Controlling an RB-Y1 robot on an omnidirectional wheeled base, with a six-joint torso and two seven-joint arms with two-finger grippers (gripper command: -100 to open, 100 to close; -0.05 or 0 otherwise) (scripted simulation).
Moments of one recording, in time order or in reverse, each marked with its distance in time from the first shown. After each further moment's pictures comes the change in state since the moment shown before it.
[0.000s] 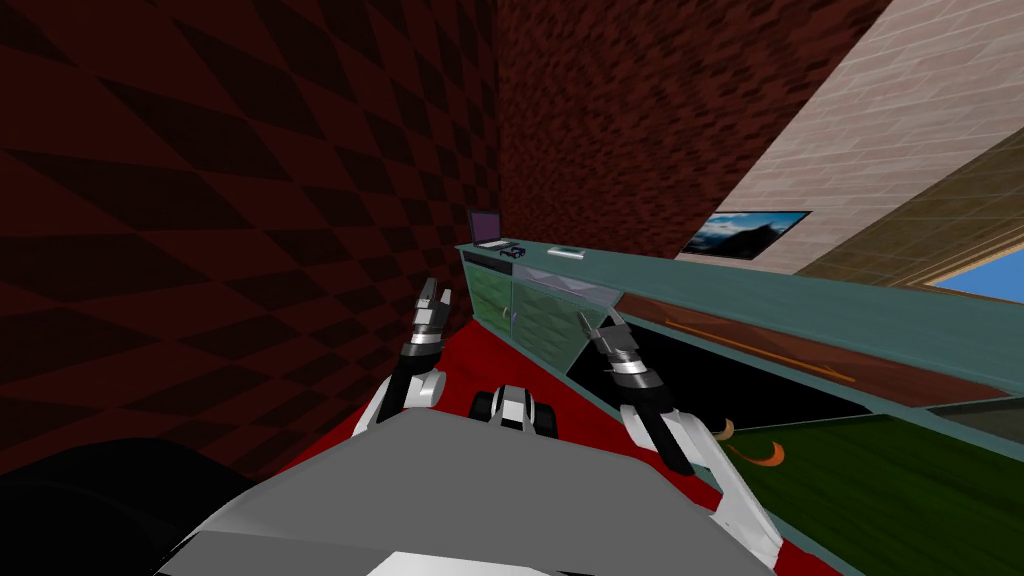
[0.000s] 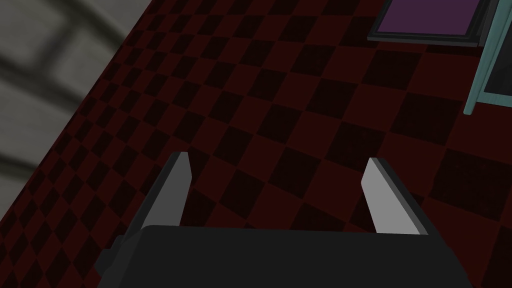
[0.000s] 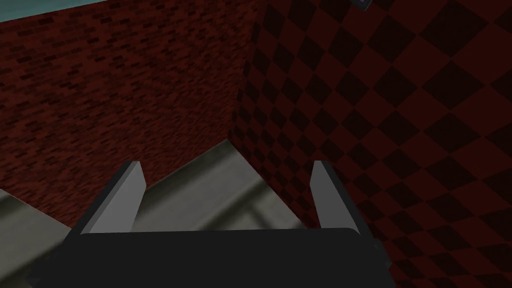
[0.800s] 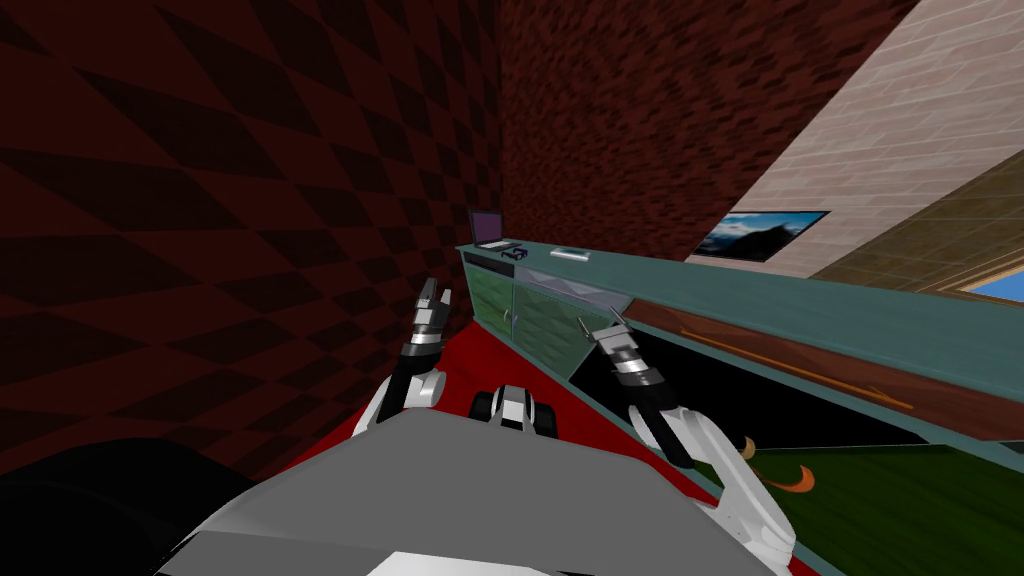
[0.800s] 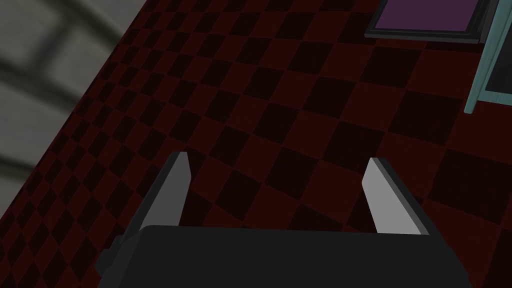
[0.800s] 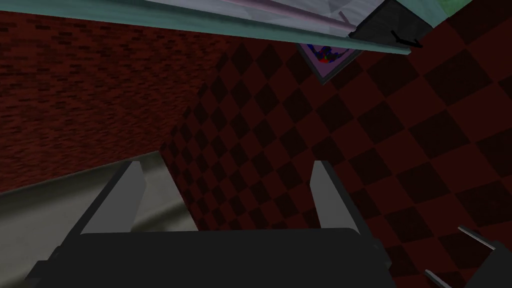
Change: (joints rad) left arm 0.000 0.000 0.000 0.000 0.000 0.000 0.000; right arm -0.018 -0.050 -0.039 0.043 0.155 0.011 0.201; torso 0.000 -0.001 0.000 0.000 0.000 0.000
